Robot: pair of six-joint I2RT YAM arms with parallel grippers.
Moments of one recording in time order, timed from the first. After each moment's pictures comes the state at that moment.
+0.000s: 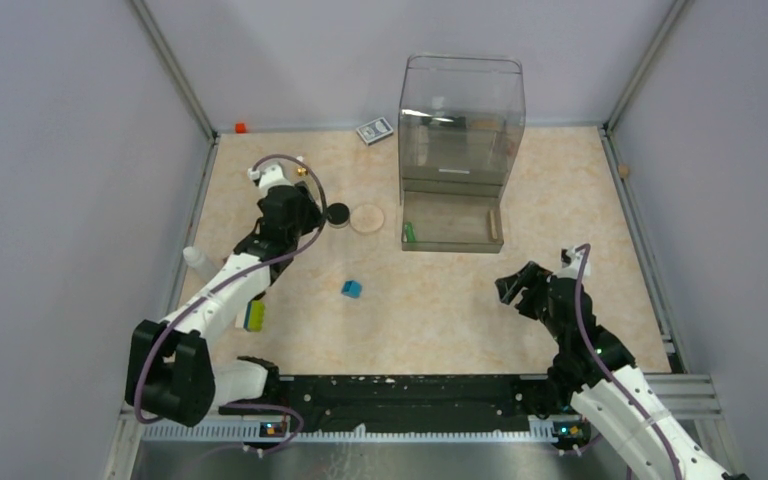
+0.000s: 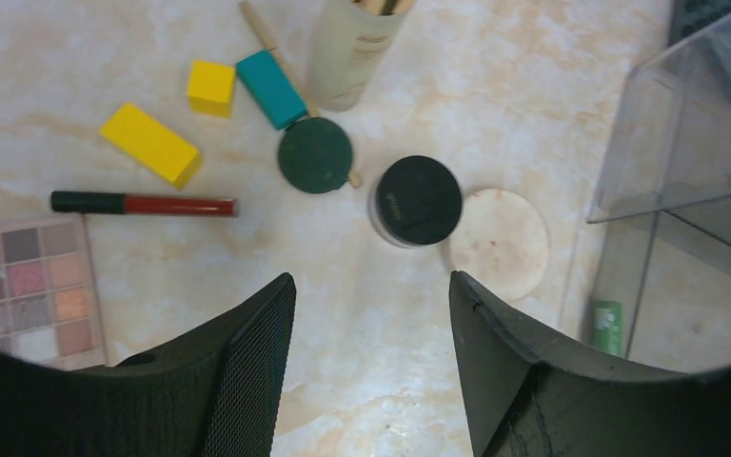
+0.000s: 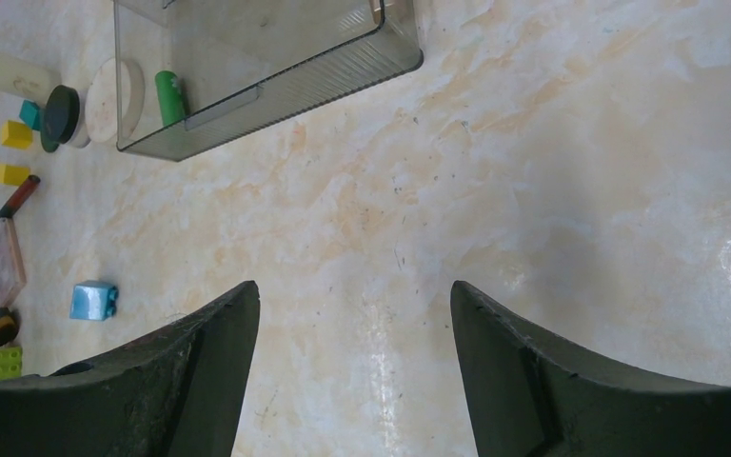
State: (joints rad) left arm -0.31 1.24 0.80 -0.04 -0.31 -0.54; right arm 0.44 0.35 0.26 -0.41 0.21 0.76
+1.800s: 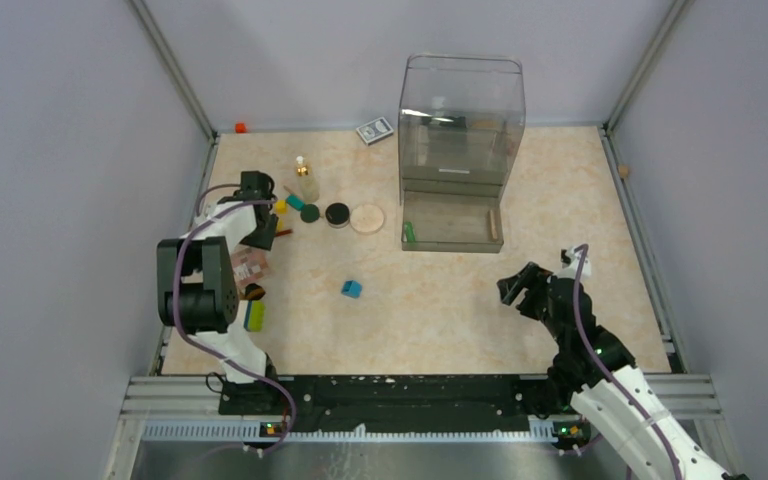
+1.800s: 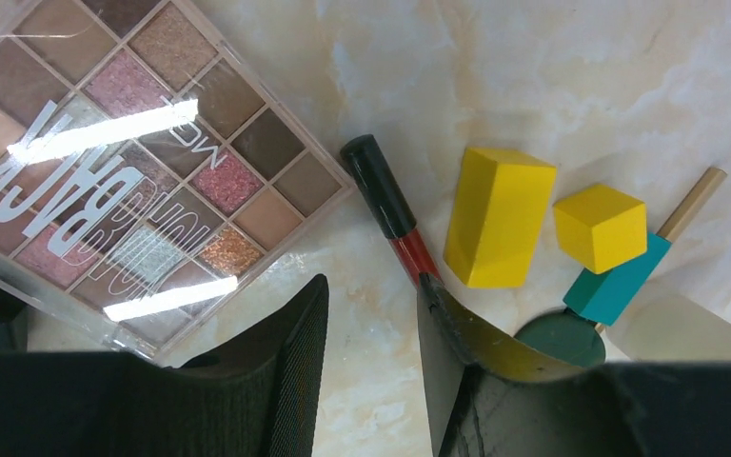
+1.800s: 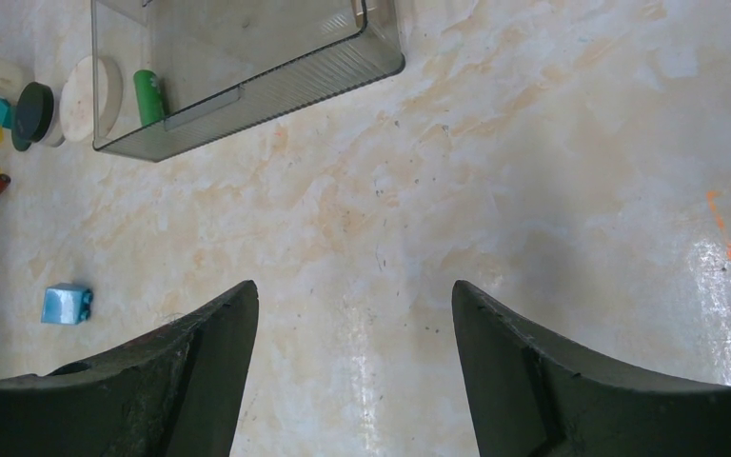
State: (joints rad) left arm 0.04 1.71 1.09 -0.54 -0.37 -1.33; right arm 0.44 0.35 0.26 -0.42 0.23 0.72
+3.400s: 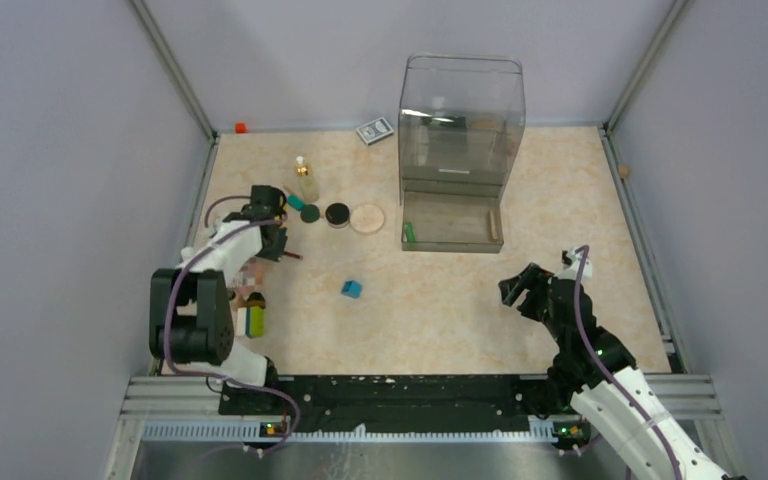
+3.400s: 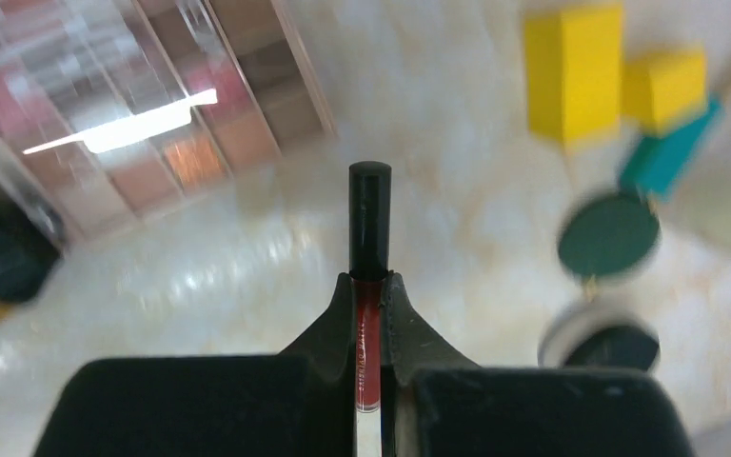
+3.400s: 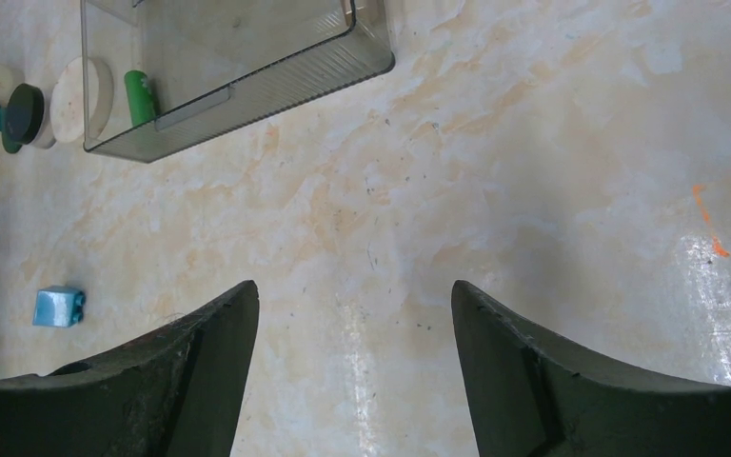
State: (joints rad) left arm -0.01 1.59 0.97 -0.57 -0.34 -1.36; right arm 0.44 0.33 0.26 -0.44 0.24 0.73
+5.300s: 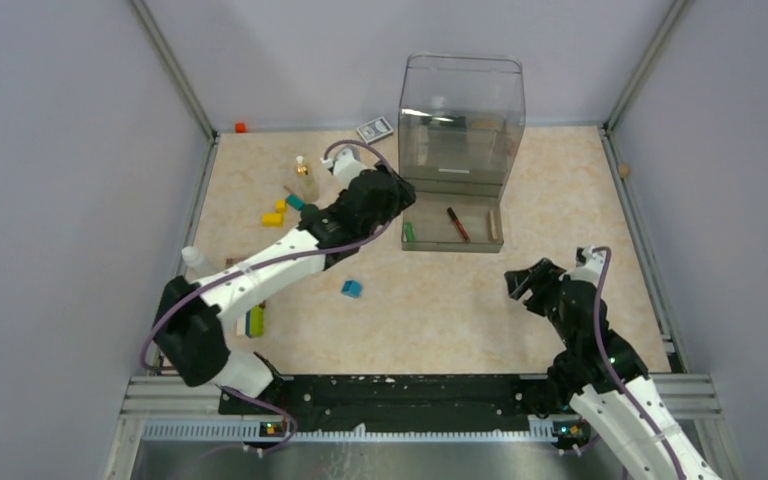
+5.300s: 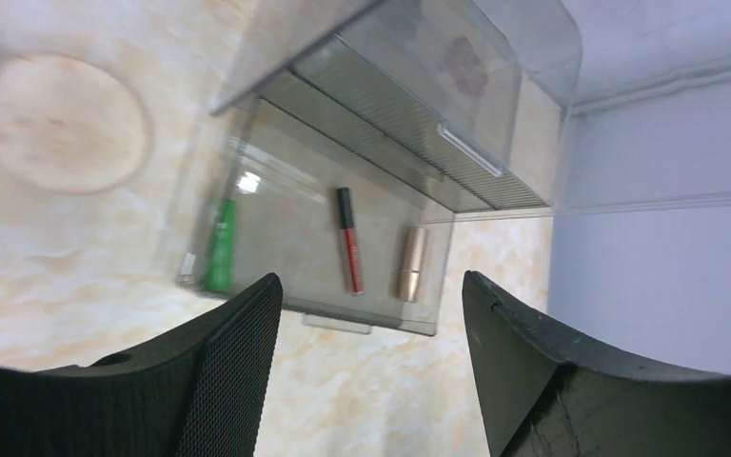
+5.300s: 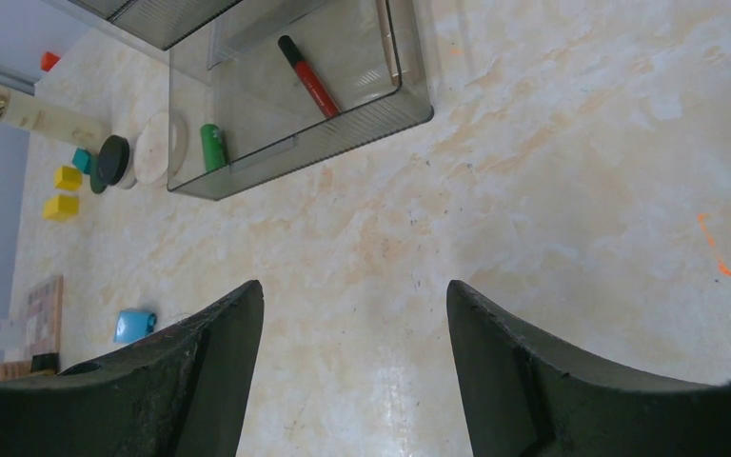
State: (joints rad) left arm -0.77 1.56 1.24 -0.17 -0.42 -1.12; right arm 0.44 0.24 0.34 -0.50 0.26 0.77
